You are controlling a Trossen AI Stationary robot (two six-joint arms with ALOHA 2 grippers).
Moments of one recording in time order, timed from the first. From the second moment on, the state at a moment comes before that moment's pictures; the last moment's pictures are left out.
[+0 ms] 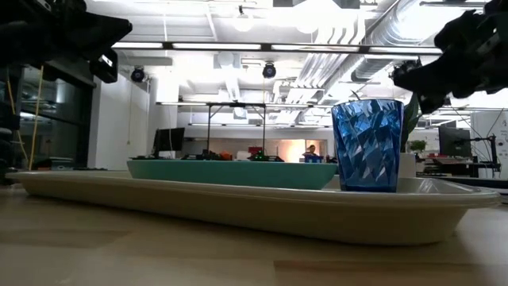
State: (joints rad) left arm 0.06 0.27 0.01 0.42 0.01 -0.18; right arm 0.13 0.24 0.01 0.16 0.19 0.18
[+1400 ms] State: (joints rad) left arm 0.07 0.00 0.02 0.01 -0.03 -0.18; right arm 0.13 0.00 0.01 0.05 0.18 0.18
